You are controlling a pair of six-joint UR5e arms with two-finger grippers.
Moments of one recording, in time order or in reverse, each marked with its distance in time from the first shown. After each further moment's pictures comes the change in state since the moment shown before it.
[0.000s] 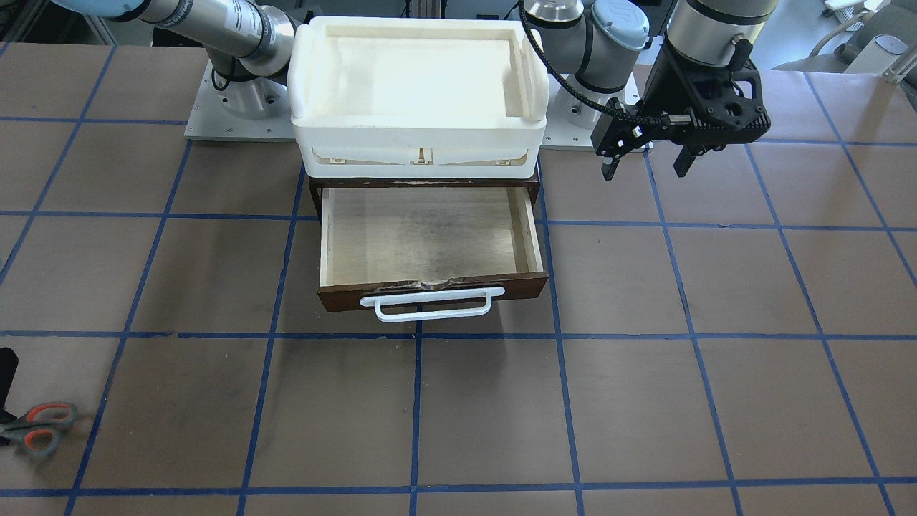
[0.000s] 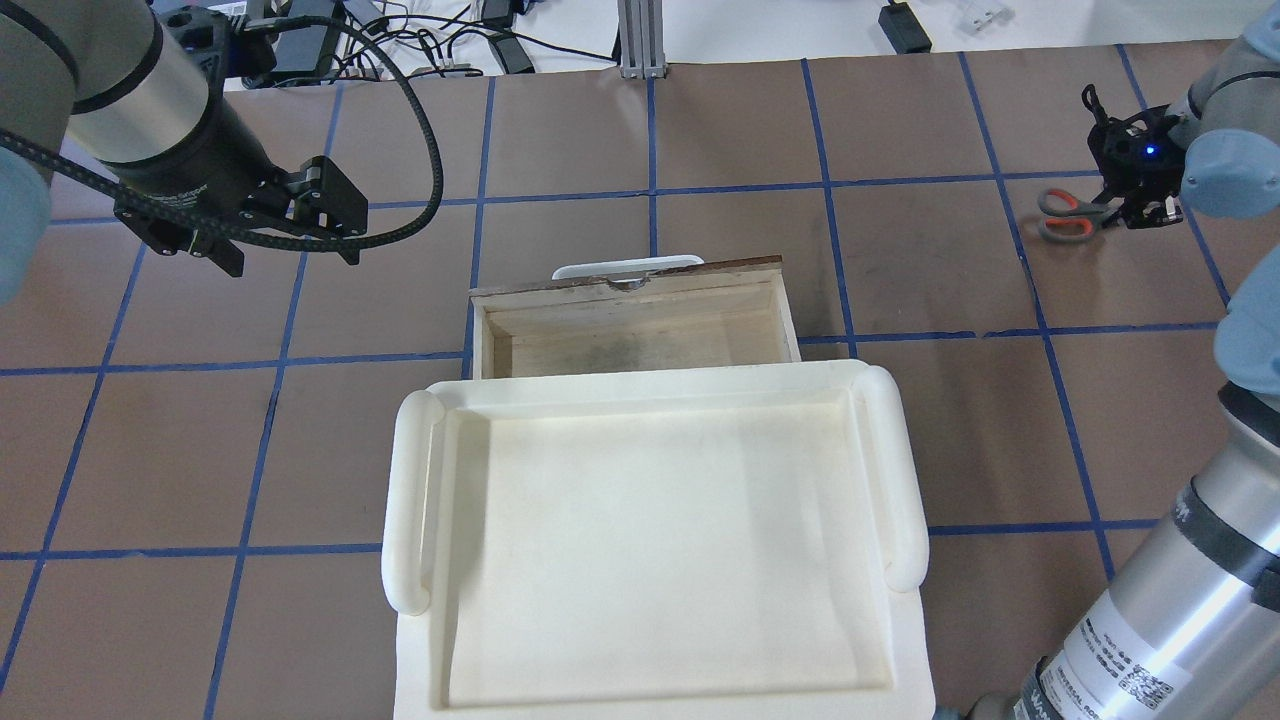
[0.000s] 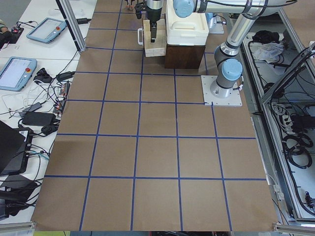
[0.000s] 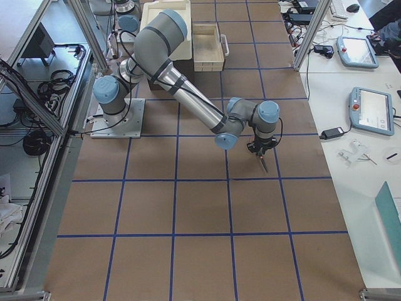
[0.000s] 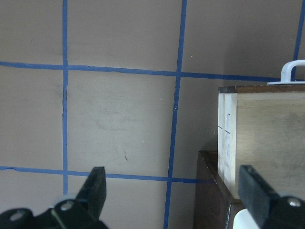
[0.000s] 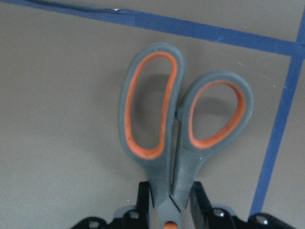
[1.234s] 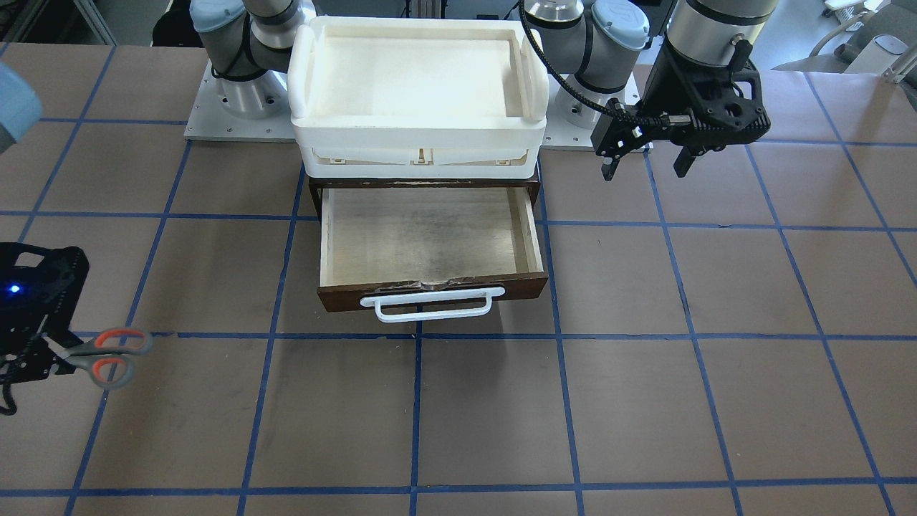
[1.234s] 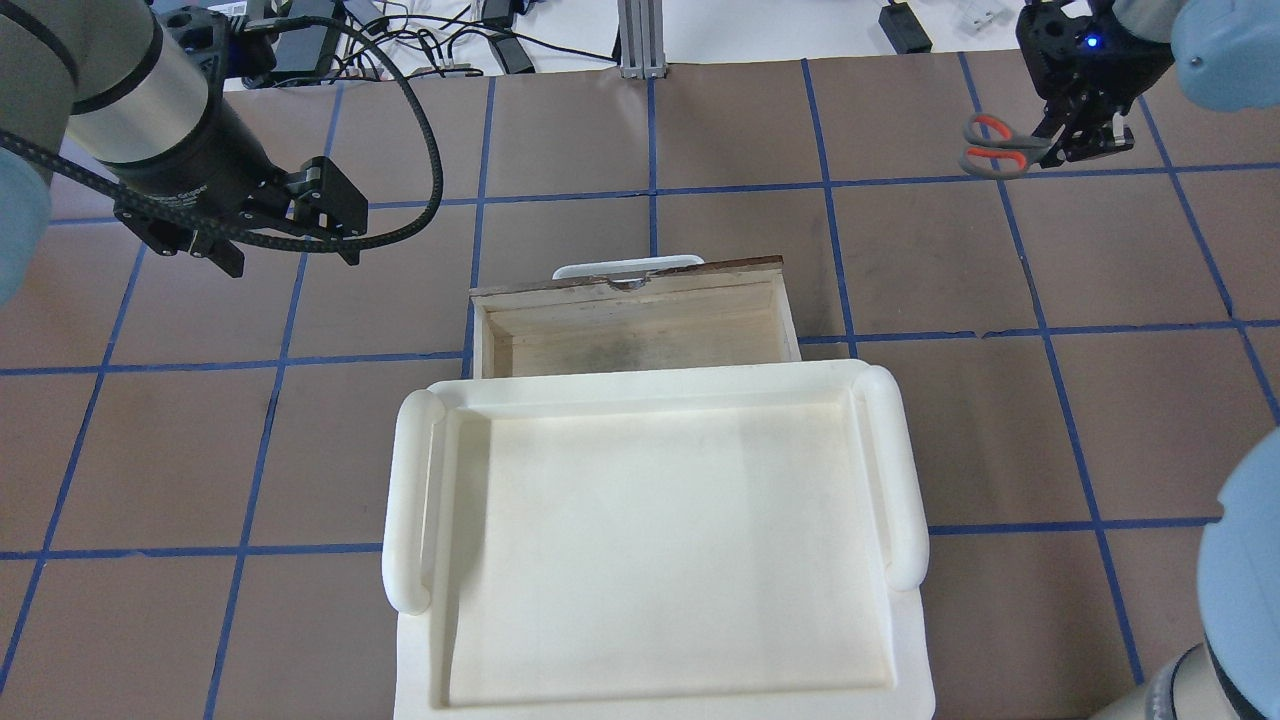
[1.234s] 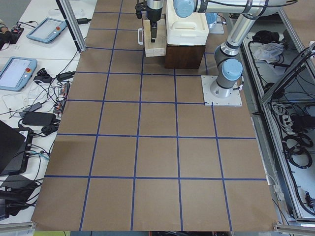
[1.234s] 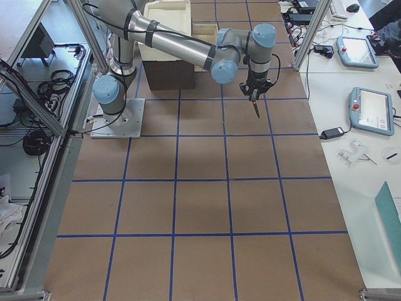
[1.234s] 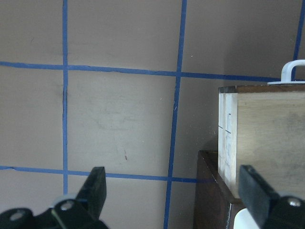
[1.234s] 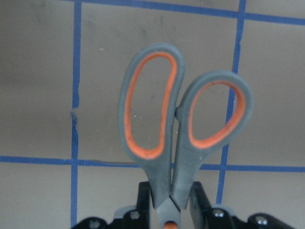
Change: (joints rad) left arm 0.000 0.000 0.000 -0.002 0.000 0.000; right arm 0.249 -0.343 0.018 0.372 -0.025 0.344
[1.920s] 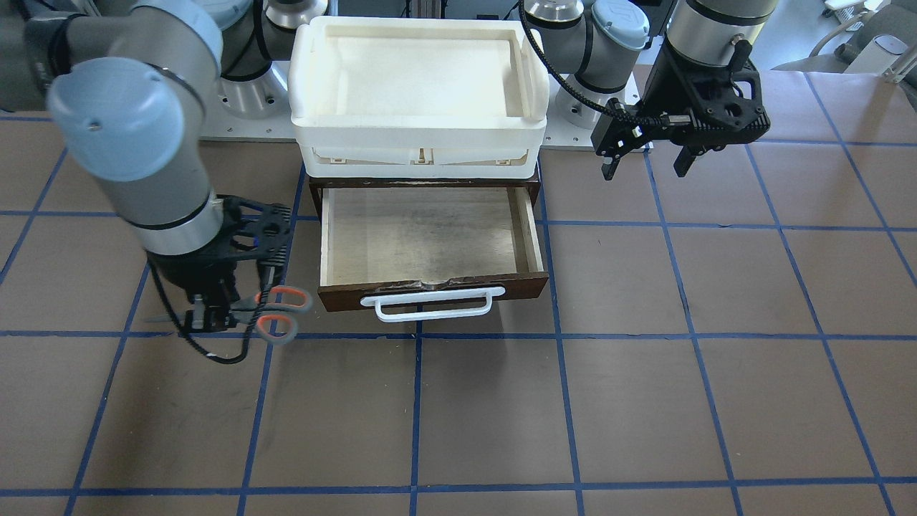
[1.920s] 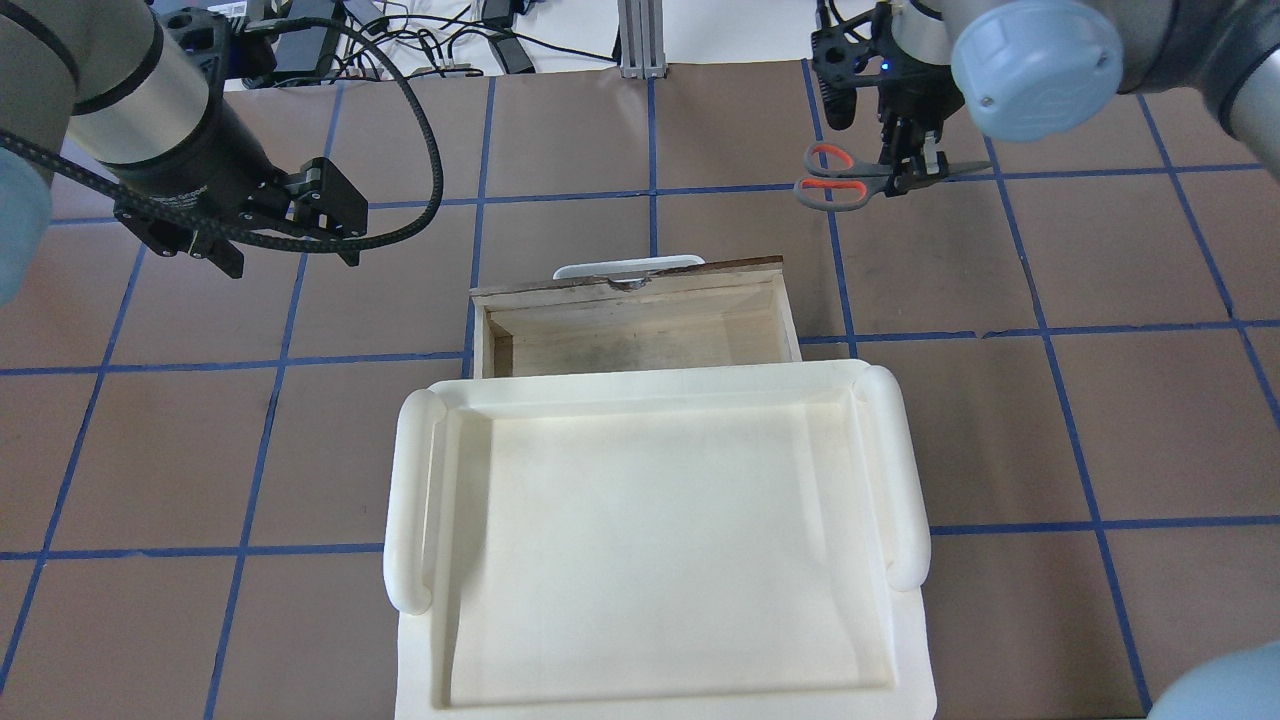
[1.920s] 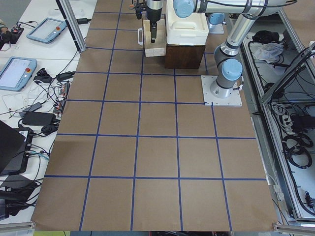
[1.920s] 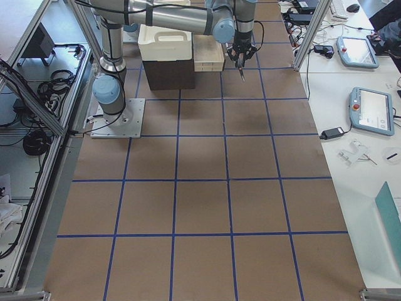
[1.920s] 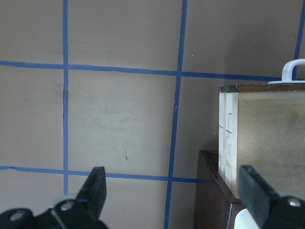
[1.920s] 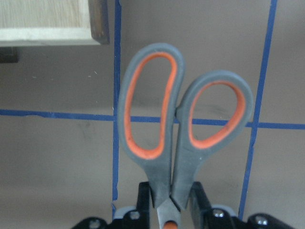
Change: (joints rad) left arm 0.000 0.000 -0.001 0.000 0.001 0.000; right arm 0.337 -0.050 0.022 0.067 -0.111 0.356
